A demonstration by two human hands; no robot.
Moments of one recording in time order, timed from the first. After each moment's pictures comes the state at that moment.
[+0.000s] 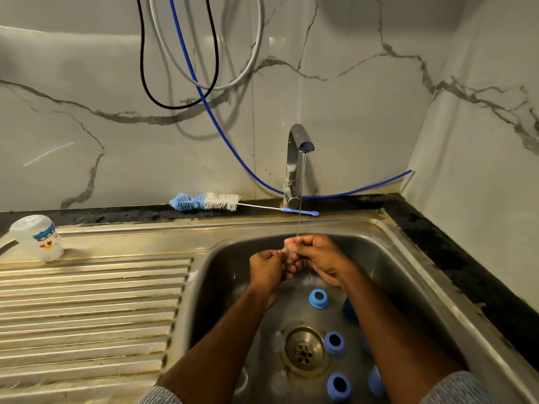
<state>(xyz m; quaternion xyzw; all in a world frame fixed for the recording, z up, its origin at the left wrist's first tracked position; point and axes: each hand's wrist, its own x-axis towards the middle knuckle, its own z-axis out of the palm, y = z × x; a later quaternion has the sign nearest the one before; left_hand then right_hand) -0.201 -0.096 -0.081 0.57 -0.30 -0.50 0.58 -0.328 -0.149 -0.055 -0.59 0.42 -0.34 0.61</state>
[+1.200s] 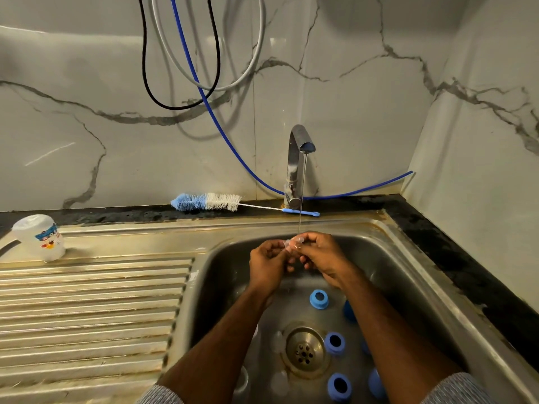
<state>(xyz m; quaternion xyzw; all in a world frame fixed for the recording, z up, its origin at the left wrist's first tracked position) -0.197 -0.095 -0.080 0.53 -0.38 -0.44 0.61 -0.327 -0.149 -0.055 -0.61 0.48 -0.35 0.52</state>
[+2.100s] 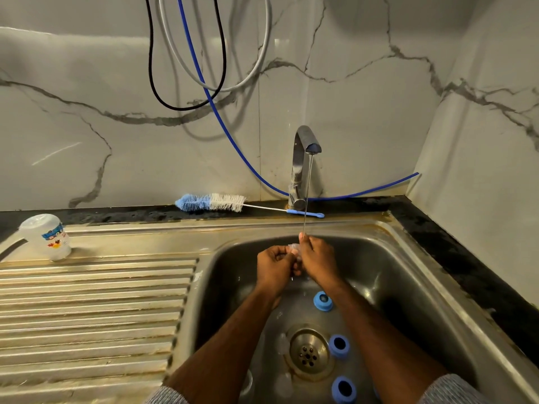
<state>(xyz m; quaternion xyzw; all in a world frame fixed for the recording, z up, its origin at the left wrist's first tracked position) -0.202 -0.094 -0.076 0.56 -0.35 -0.47 0.59 -0.300 -0.154 -0.074 -0.65 0.59 -0.34 0.32</state>
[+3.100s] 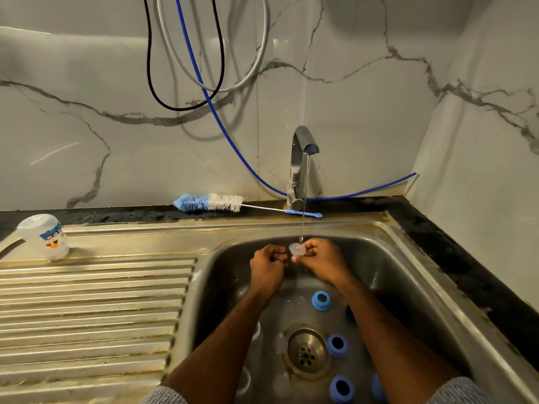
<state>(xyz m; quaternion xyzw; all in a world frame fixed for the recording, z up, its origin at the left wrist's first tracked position) -0.189 -0.098 -0.087 0.64 -0.43 -0.35 0.53 -0.328 -0.153 -0.074 -0.70 0.54 -0.28 0.38</state>
